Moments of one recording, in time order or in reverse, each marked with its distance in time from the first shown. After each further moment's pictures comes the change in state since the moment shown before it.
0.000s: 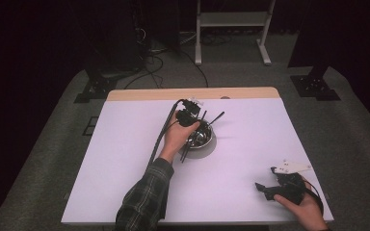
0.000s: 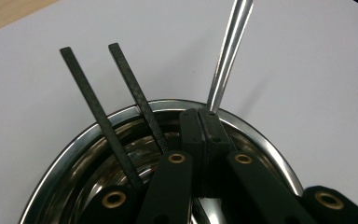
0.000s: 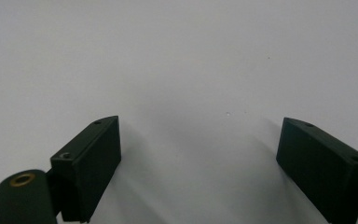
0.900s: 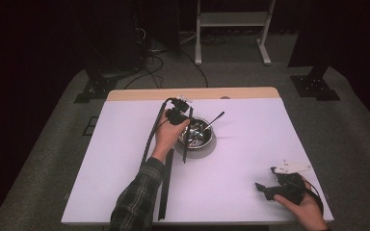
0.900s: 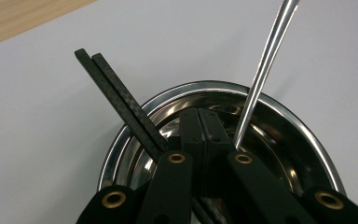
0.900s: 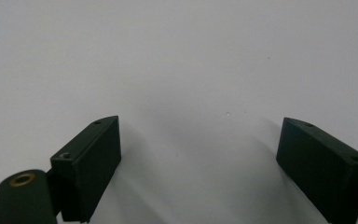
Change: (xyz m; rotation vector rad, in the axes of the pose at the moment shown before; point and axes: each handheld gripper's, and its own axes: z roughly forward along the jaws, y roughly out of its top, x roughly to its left) left arm 0.019 -0.013 -0.022 -0.025 0.049 -0.049; right arm 0.000 0.000 0.000 0.000 -0.001 -0.001
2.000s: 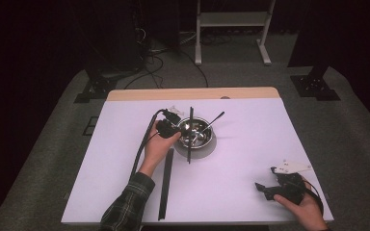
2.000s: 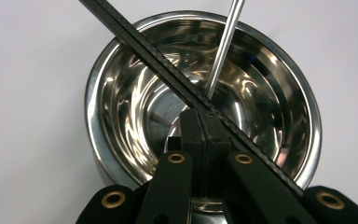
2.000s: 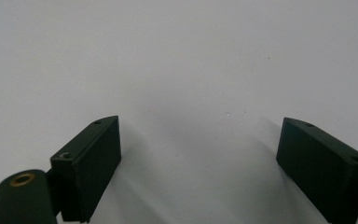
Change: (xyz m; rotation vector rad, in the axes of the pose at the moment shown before) left arm -0.013 -0.041 -0.024 0.027 0.003 0.036; right arm 0.000 0.000 0.000 0.001 -0.001 -0.001
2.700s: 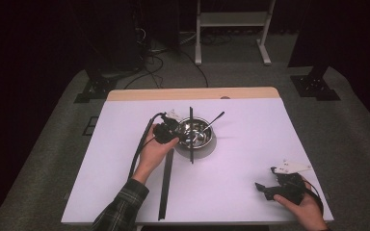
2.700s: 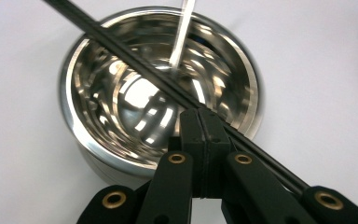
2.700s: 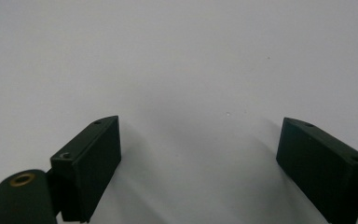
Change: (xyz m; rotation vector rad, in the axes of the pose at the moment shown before) left arm -0.026 -0.012 -0.033 -0.006 -0.046 0.082; right arm 0.000 0.000 0.000 0.000 0.000 -0.001
